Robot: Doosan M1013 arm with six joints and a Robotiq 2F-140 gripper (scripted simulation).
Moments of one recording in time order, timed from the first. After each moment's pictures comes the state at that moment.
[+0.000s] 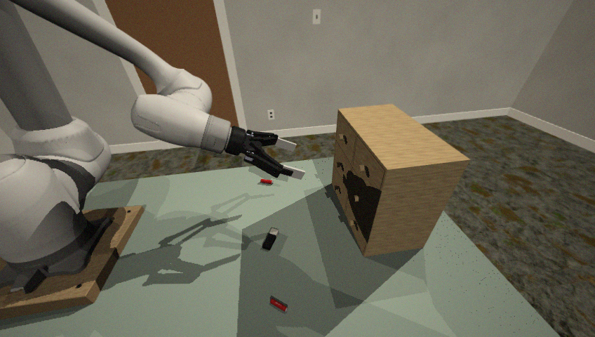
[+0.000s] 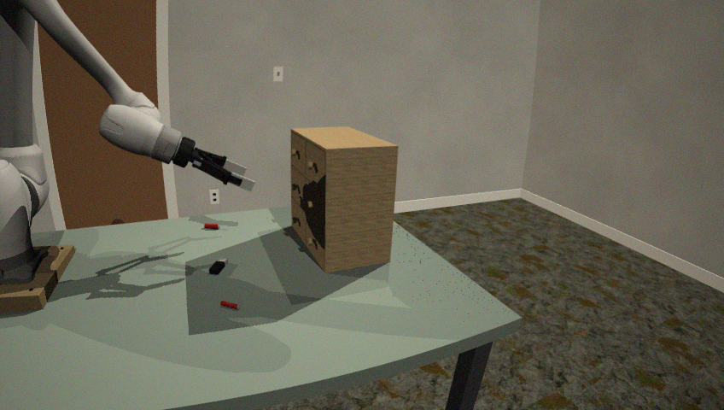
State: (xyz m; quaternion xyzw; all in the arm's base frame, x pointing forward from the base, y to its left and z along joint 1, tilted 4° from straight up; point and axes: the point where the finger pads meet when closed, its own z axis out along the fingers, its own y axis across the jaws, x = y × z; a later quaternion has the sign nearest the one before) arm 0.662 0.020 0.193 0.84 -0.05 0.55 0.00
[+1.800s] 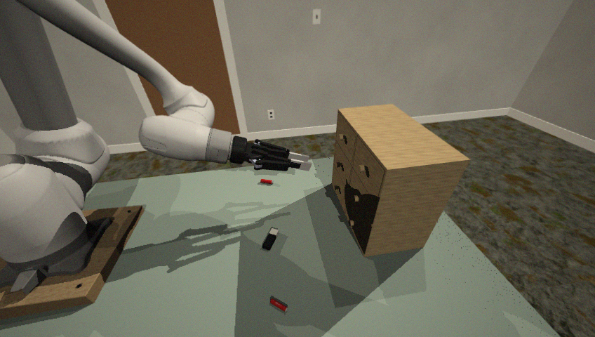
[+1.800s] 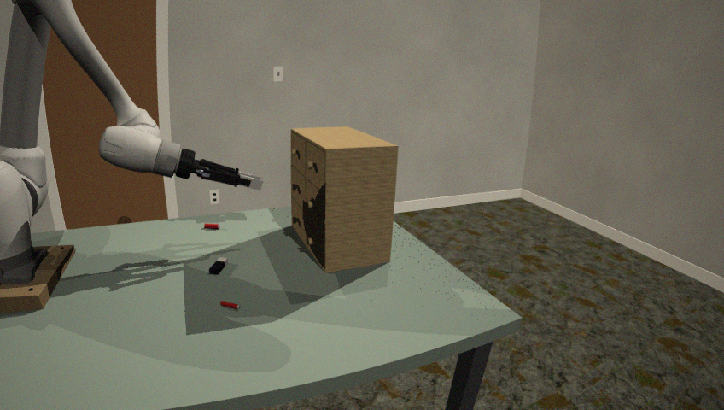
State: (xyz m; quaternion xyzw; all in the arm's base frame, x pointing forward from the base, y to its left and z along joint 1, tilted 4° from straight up) arm 0.673 0.022 0.184 0.80 -0.05 0.60 0.01
